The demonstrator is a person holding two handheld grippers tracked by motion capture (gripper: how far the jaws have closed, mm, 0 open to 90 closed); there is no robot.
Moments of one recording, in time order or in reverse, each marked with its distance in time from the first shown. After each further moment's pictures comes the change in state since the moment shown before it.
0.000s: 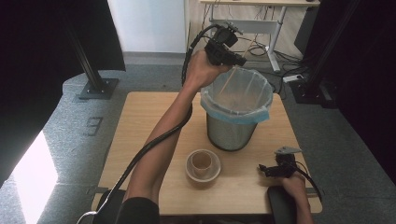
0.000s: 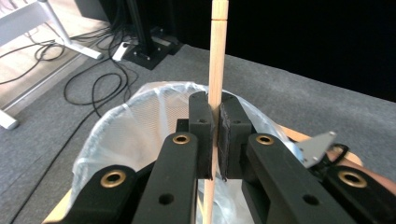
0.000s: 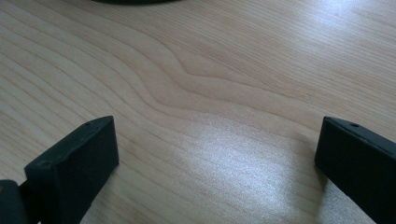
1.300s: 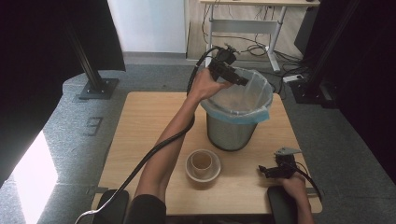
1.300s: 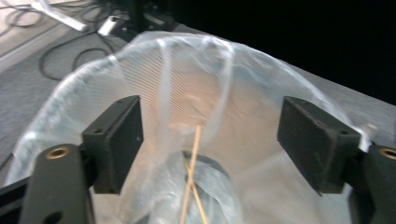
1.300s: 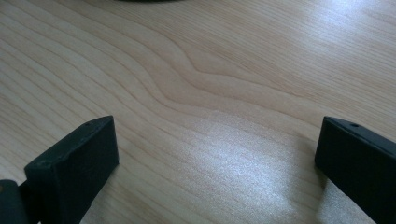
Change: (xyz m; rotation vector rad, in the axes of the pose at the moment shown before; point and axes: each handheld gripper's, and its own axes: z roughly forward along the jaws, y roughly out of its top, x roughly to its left) left arm 0.026 -0.050 0.064 0.050 -0.060 -0.086; right arm 0.002 -0.001 -0.001 0.002 0.018 -0.018
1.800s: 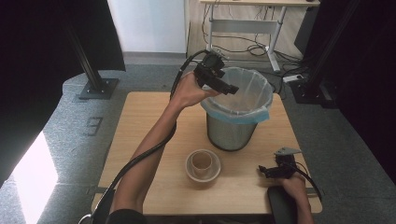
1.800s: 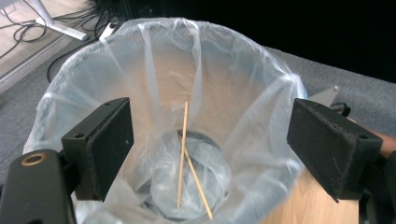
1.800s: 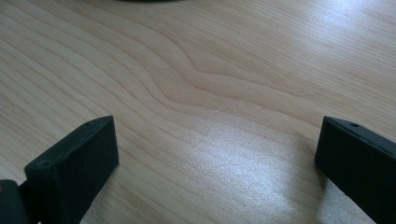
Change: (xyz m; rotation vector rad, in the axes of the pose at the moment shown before) left arm -0.030 -0.027 -0.056 -0.002 0.021 0.094; right arm 0.000 0.000 0.000 -0.001 -0.001 0.001
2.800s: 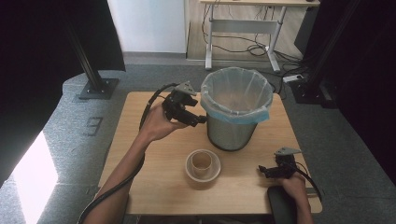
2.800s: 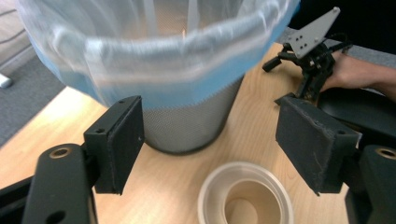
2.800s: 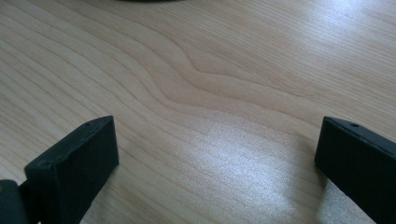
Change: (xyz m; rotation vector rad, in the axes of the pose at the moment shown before) left arm -0.026 -0.113 -0.038 0.021 0.035 -0.008; right arm 0.000 0.000 0.000 0.002 0.000 0.001
